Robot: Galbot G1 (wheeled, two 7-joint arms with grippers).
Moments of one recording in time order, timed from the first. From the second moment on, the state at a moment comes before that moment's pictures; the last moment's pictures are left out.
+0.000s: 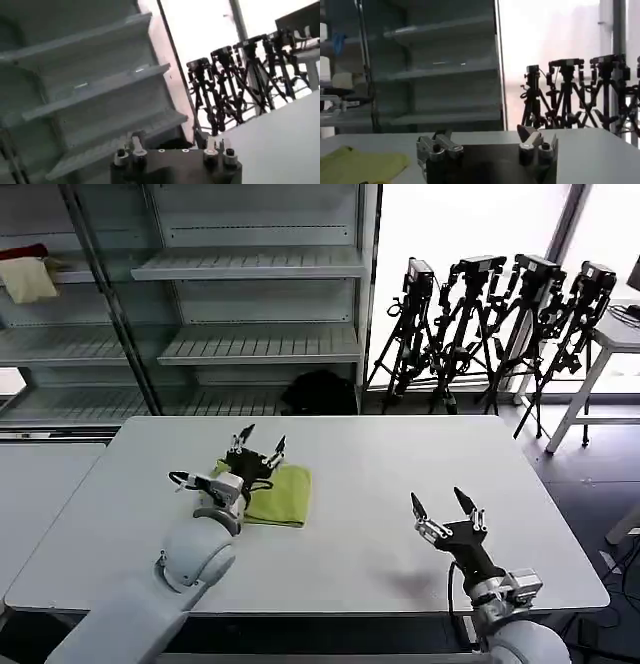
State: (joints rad) left arm 0.75 -0.97 0.02 -1.93 -0.38 0.46 -0.36; right arm -1.36 0.97 0.36 2.13 0.60 -0.09 0.22
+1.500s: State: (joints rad) left arm 1.40 -1.08 -0.45 -2.25 -0.23 0.35 -0.20; right arm -0.77 1.37 -0.14 1.69 0.79 -0.51 0.44
